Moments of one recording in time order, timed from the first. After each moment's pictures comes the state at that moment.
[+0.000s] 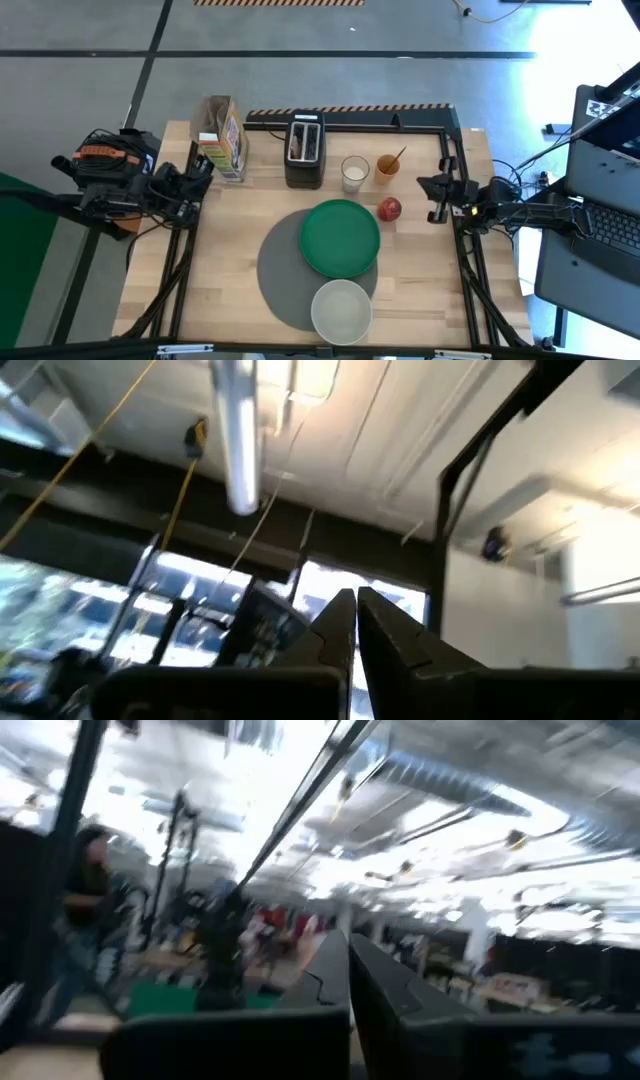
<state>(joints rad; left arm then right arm) -0.07 0.02 0.03 0.80 -0.10 -0.23 -0.11 0.19 0.01 0.71 0.06 -0.22</state>
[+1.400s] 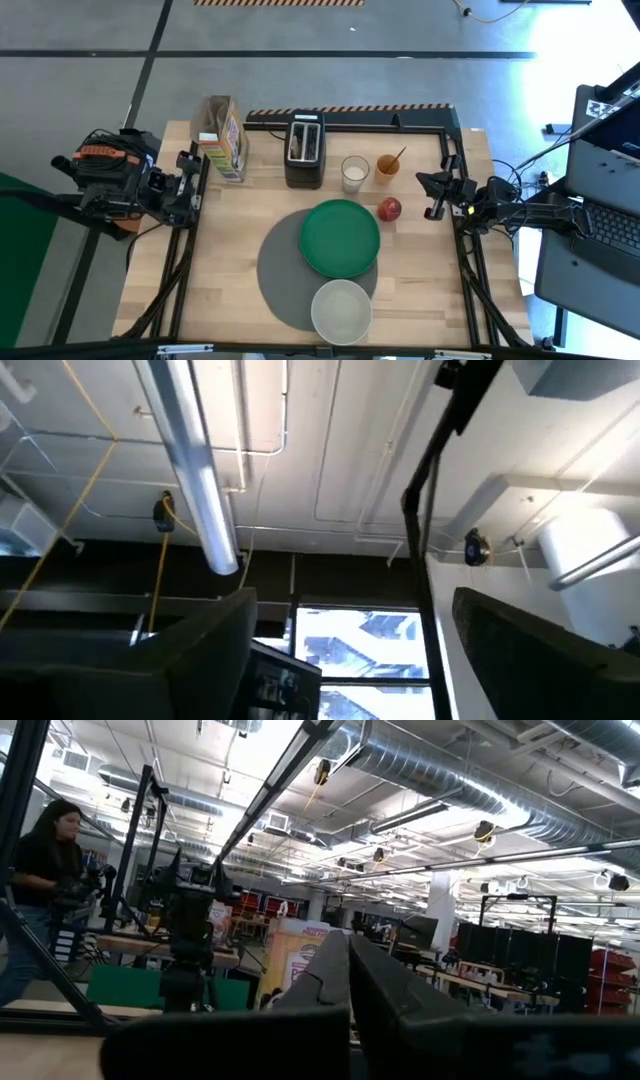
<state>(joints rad) -0.07 0.02 0.03 0.91 0.00 -0.02 -0.11 0.19 0.01 0.65 0.11 -0.27</state>
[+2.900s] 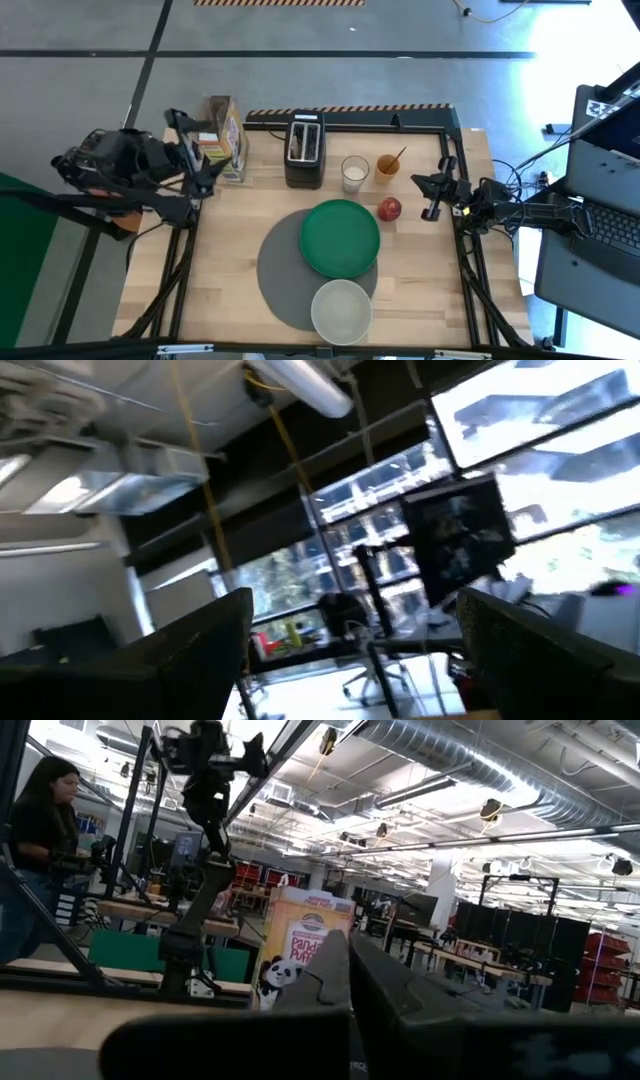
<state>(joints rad) -0.26 0.68 0.99 0.17 -0.58 0.61 -0.11 0.19 0.01 0.57 0.11 -0.29</state>
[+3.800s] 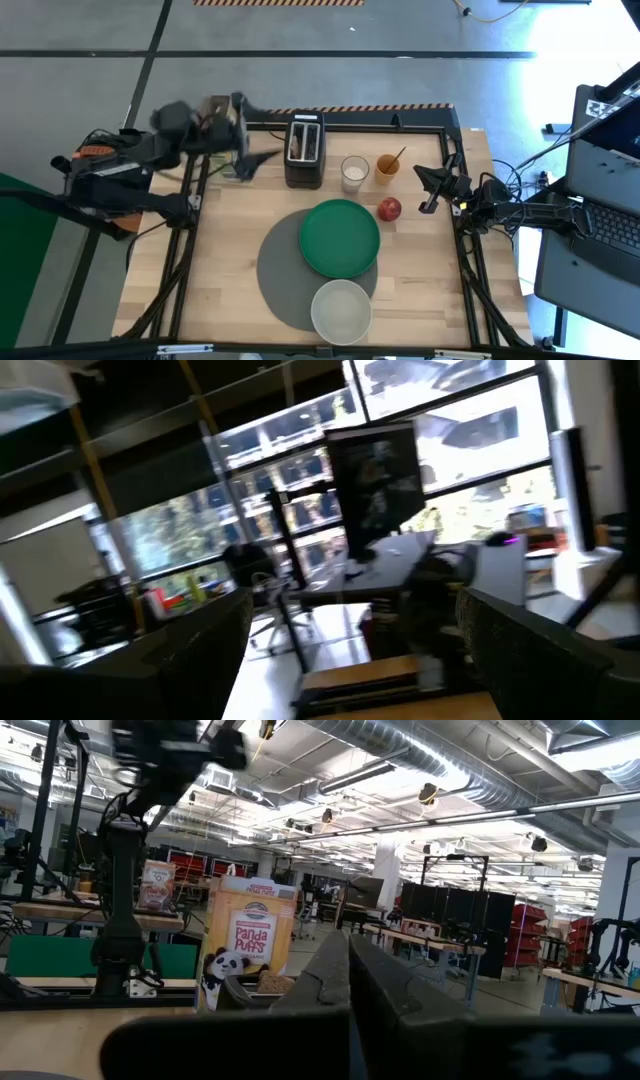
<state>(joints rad) 0.32 1.01 1.15 0.06 0.17 0.26 -0.11 0.19 0.01 0.58 0.28 -0.30</state>
